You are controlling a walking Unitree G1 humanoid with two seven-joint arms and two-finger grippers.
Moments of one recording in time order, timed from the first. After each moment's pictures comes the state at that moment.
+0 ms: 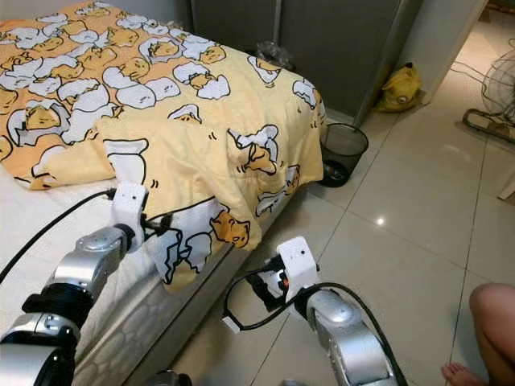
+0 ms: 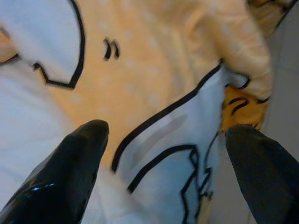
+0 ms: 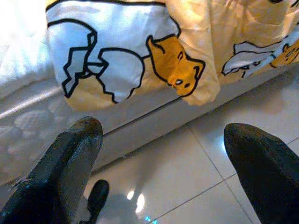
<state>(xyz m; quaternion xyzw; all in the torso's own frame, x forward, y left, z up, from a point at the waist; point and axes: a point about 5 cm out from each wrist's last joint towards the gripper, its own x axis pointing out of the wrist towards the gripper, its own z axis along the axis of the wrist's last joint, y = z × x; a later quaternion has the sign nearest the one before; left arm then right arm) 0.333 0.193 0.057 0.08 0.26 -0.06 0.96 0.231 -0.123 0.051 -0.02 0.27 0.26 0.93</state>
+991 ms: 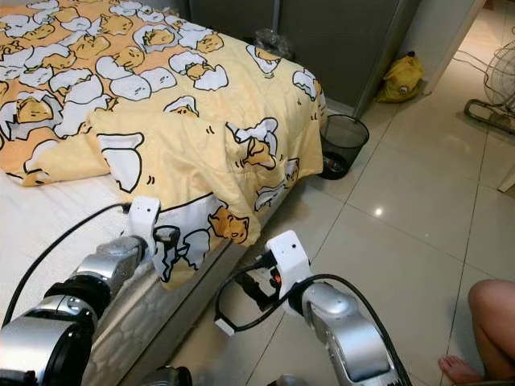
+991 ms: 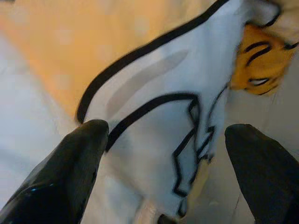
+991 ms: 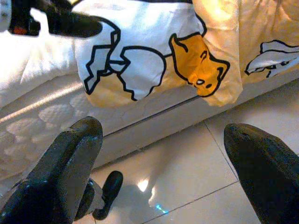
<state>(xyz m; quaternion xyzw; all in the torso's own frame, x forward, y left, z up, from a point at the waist) 0.330 0.179 0.029 0.08 0.33 -0.03 0.94 0.234 -0.109 0.068 -0.02 0.27 0.30 0.91</state>
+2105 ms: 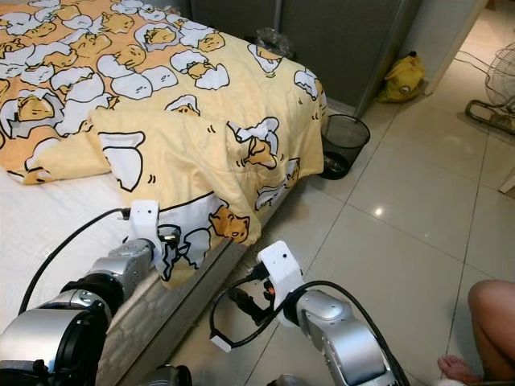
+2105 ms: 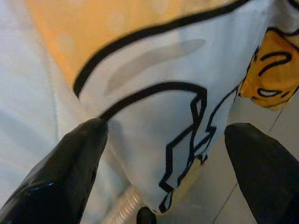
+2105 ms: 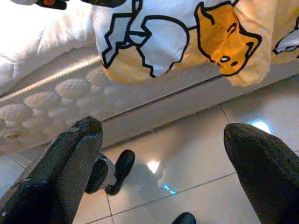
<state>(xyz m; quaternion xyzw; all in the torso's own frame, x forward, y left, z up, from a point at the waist) 0.328 0.164 0.022 0.02 0.34 0.04 0.94 0.223 -0.105 0.057 -0.03 0.31 0.33 0.89</state>
